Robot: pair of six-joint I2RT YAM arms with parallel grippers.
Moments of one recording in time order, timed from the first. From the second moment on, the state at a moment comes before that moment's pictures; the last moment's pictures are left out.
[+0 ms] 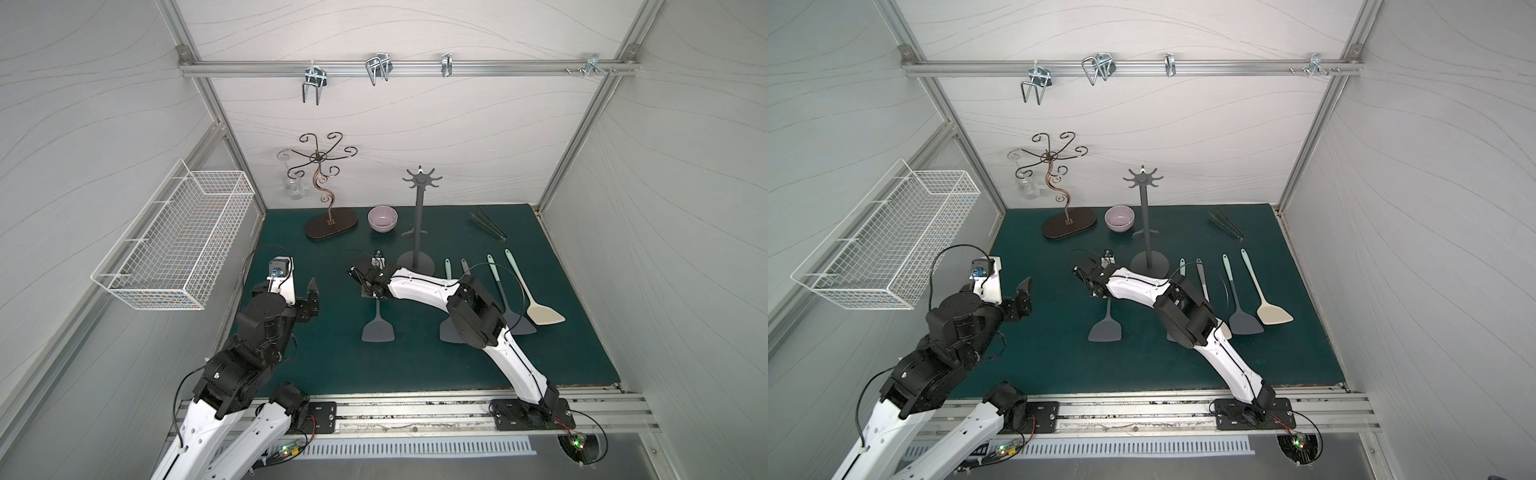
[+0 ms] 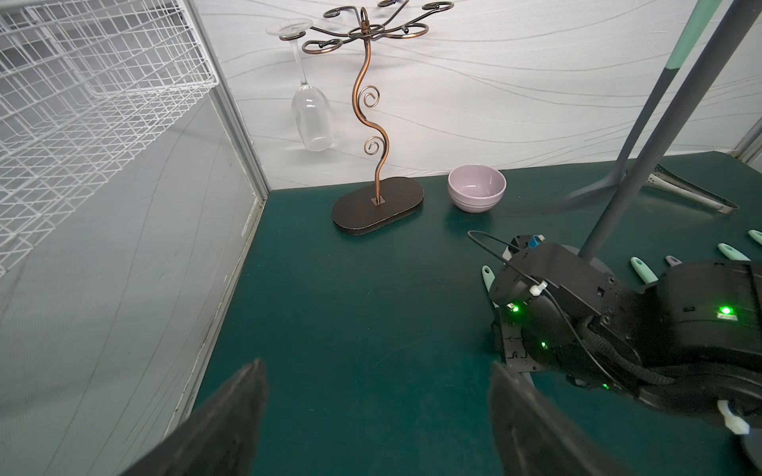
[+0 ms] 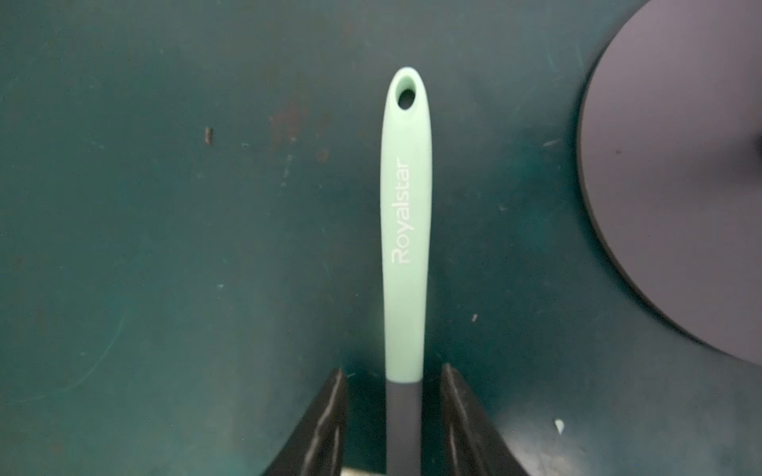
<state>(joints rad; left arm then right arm) -0.47 0.53 0.89 -0.73 -0.48 -0.09 1.01 2.38 1.93 -0.65 0.38 0.84</state>
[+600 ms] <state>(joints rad) -0.47 0.68 0.89 -0.60 -0.27 -0.04 1.14 1.88 1.90 -0.65 0.34 0.43</state>
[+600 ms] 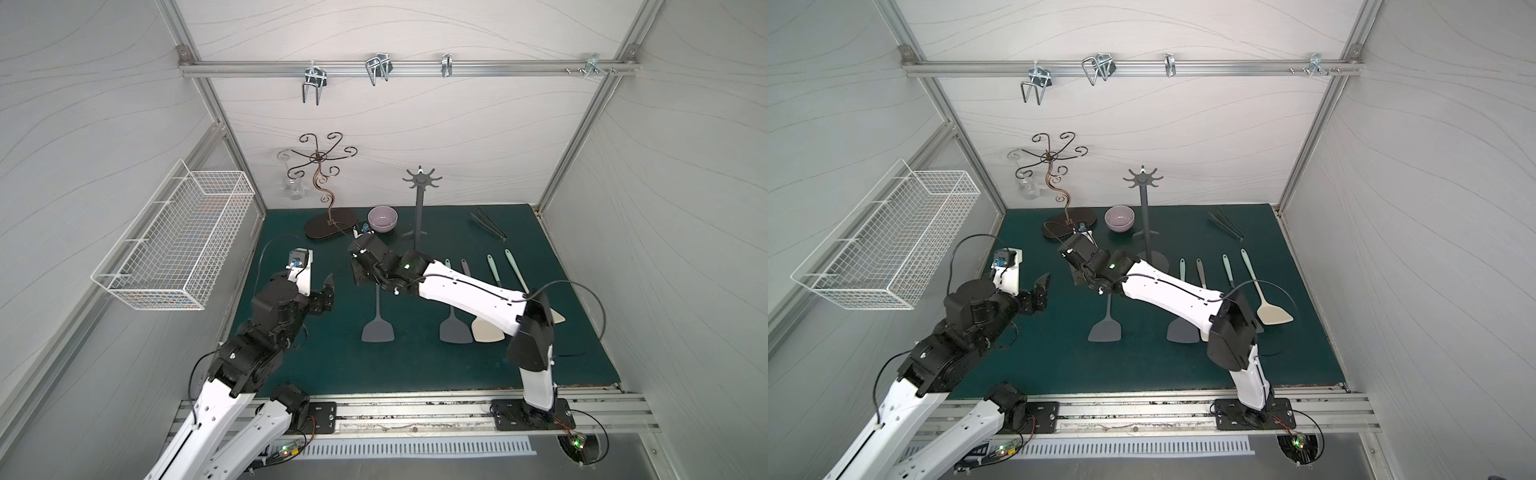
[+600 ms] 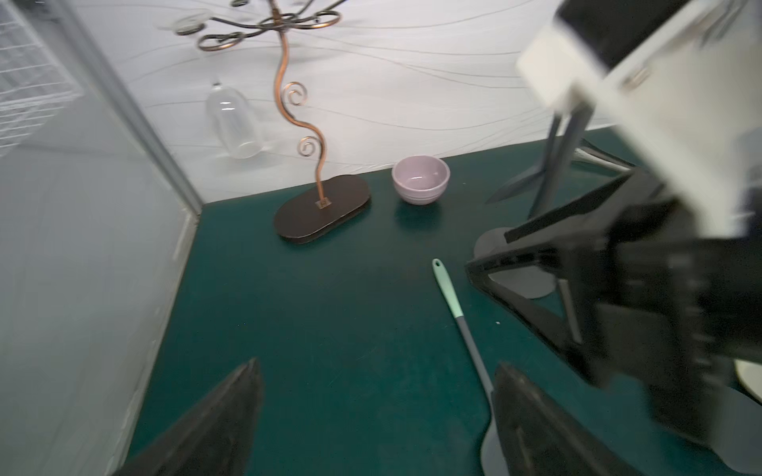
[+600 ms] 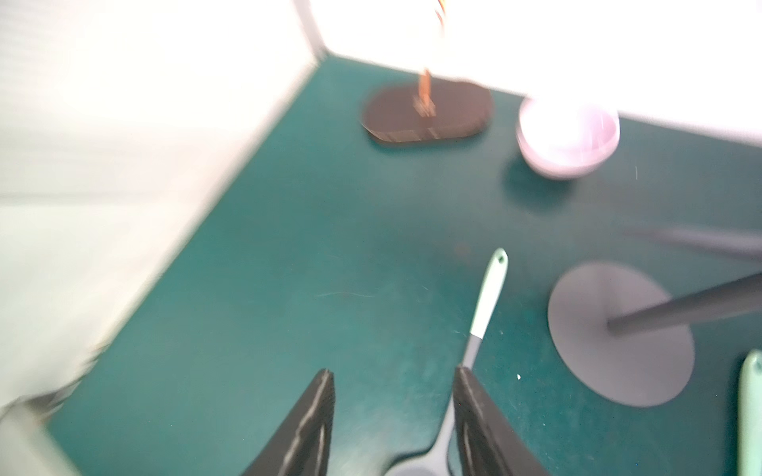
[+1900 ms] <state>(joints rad) -0.21 2.03 1.93 -0.12 0.93 -0.07 0.59 1.75 2.13 -0.76 -0.18 0.40</state>
